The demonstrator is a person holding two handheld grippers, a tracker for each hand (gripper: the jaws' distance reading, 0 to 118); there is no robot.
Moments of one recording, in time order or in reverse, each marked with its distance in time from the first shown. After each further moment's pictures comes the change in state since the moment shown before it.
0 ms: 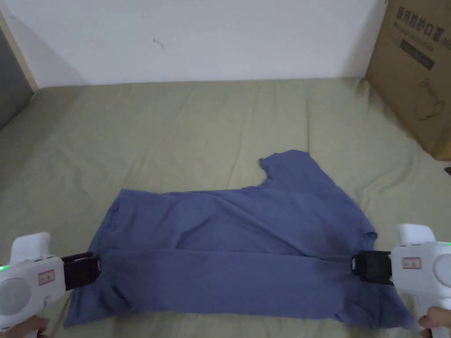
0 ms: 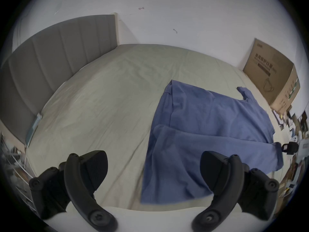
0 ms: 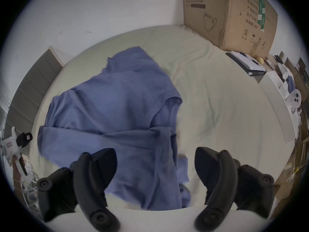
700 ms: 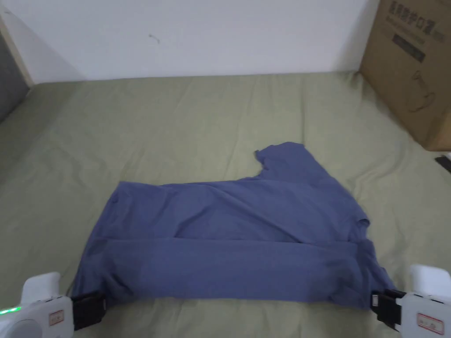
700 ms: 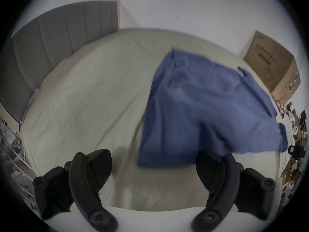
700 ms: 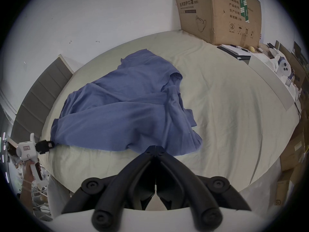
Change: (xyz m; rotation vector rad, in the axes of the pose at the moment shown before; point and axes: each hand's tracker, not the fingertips) left arm -0.004 -0.072 -0.021 -0.170 0.022 -0.017; right arm -0.003 -0.092 0.043 0.071 0.059 -0.085
